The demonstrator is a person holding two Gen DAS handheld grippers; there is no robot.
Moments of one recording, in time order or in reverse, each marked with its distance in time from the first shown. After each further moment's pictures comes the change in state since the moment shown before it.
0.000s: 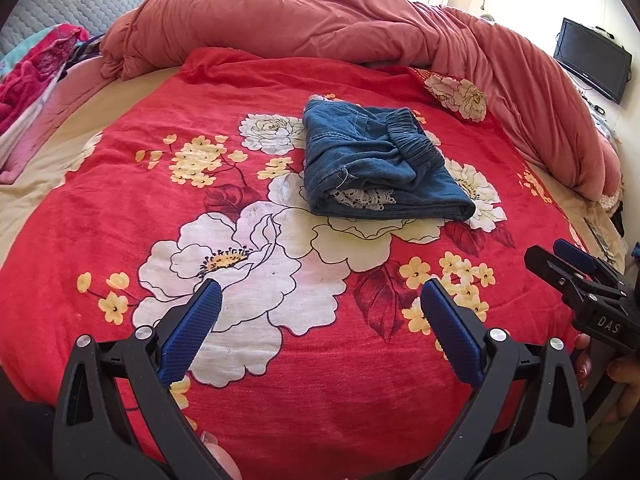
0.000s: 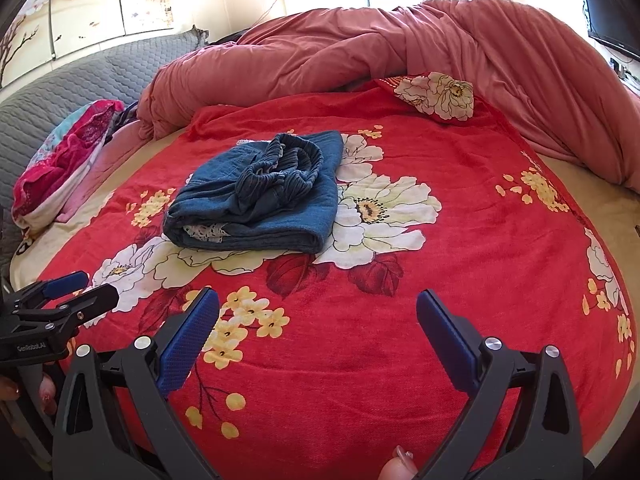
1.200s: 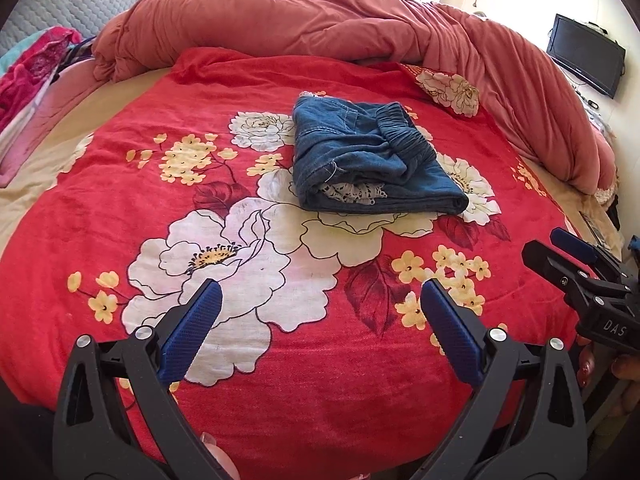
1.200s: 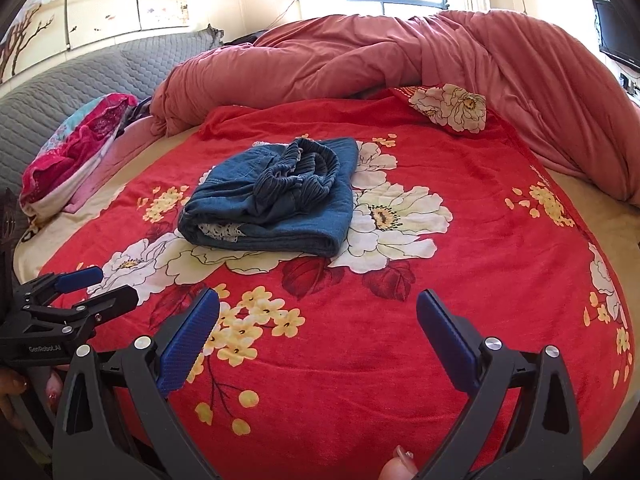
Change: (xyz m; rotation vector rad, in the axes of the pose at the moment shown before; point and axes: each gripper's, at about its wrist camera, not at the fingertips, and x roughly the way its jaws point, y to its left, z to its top) left arm 0.004 -0.003 -0.004 0.021 0.003 -0.022; right arm -0.005 0.010 0.000 -0.042 -0.016 0.028
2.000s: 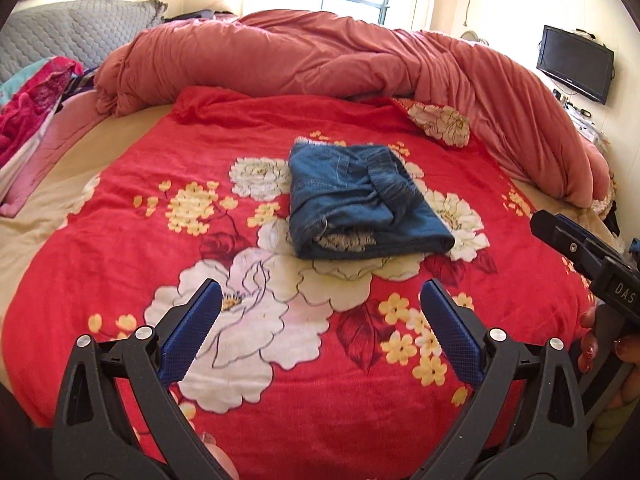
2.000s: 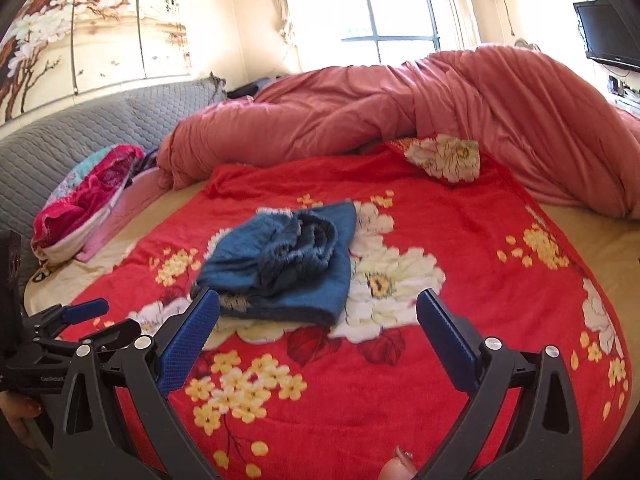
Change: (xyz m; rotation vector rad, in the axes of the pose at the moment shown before) left arm -0.022 -0.008 0.018 0.028 -0.100 0.004; right arm -0.025 -0.009 0.028 0.045 -0.160 0.017
